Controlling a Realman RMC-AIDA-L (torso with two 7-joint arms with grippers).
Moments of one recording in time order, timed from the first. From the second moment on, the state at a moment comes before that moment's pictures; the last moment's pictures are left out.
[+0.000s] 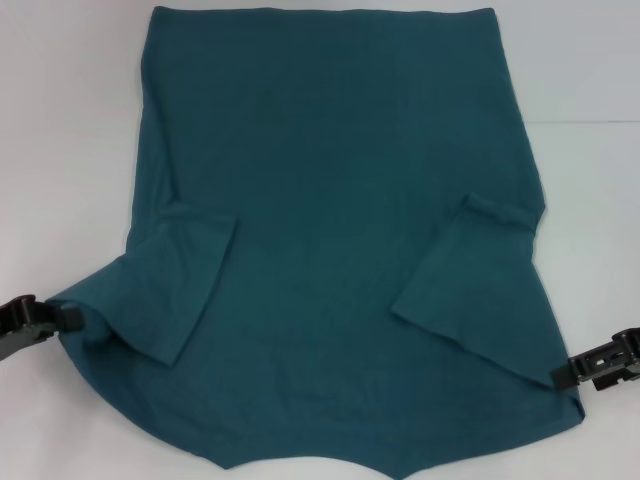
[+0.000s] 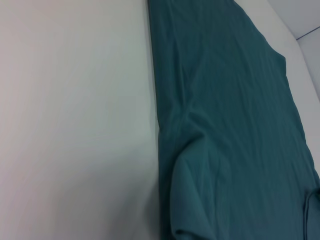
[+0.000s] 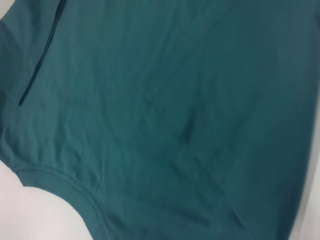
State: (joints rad) left arm -0.43 -2.07 0.35 0.88 2.39 1.53 -2.35; right arm 0.68 1.90 -0.76 -0.70 -2.54 -1.69 2.43
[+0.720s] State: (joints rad) left arm -0.43 -2.07 0.35 0.85 2.39 1.52 -2.36; right arm 0.68 1.92 -0.79 -0.69 -2.58 -1.65 2.42
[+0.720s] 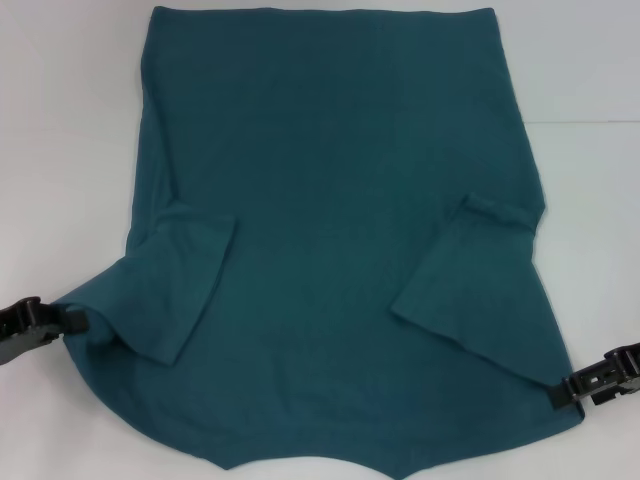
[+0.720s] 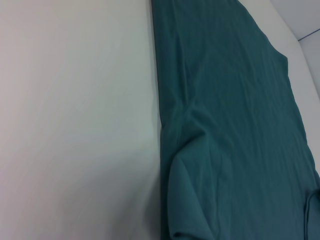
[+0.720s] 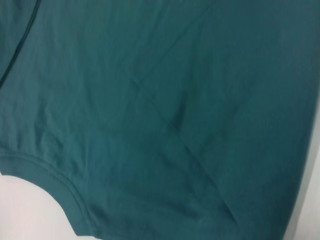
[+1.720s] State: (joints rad) left arm -0.44 -2.07 0.35 0.85 2.39 1.52 -2.36; right arm 0.72 1.98 -0.81 -0.69 -2.58 -1.63 2.41
